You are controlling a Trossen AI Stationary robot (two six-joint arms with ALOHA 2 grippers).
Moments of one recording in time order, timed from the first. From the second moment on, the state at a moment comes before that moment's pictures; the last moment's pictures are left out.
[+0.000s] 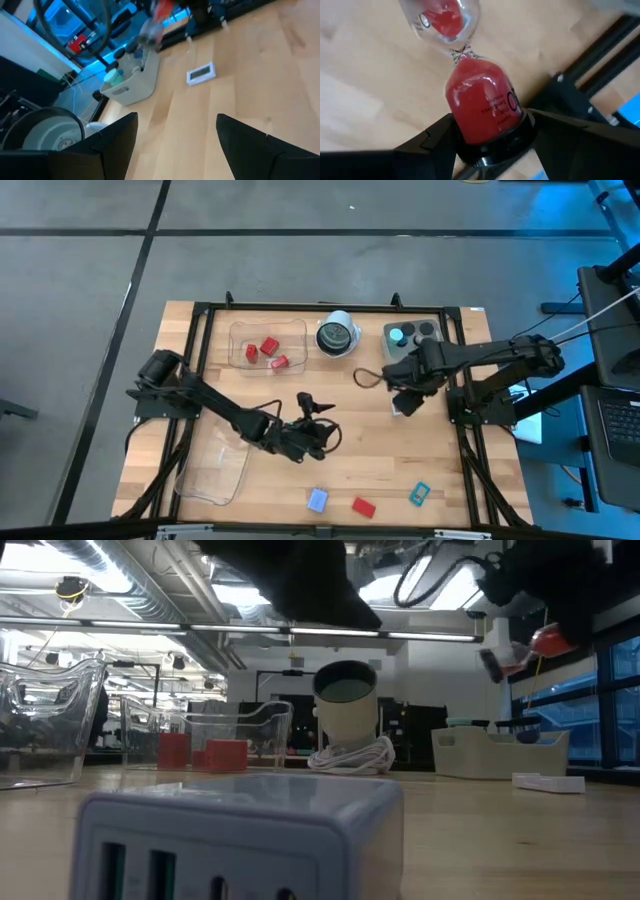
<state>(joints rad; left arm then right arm) -0.43 1.82 1.10 0.23 -0.90 0.20 0.10 1.42 1.26 -1.58 0.00 0.95</state>
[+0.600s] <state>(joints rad) -0.64 1.81 1.10 0.23 -1.32 0.25 -0.34 1.44 1.21 -1.57 0.18 0.77</state>
